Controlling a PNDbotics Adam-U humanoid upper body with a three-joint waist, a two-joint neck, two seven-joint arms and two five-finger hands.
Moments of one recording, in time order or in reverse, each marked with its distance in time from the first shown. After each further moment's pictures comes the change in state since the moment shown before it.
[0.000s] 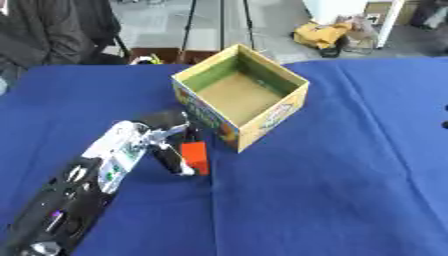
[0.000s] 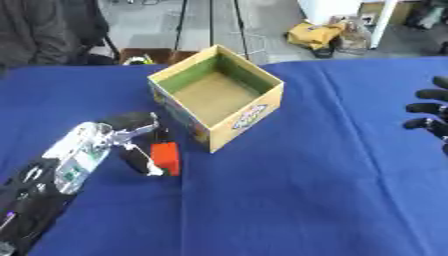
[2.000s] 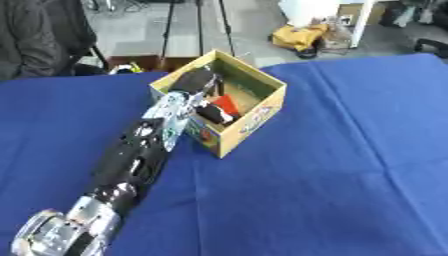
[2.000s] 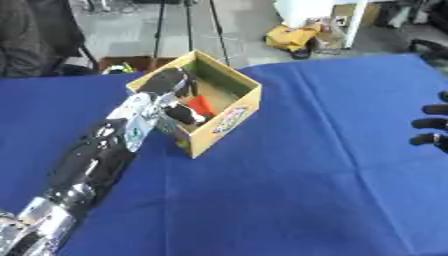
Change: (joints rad) left arm -0.337 -0.195 0.278 0.568 -0.317 0.019 0.458; right arm -0.026 0.013 0.050 0.001 -0.010 0.024 0.047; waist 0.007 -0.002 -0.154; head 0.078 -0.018
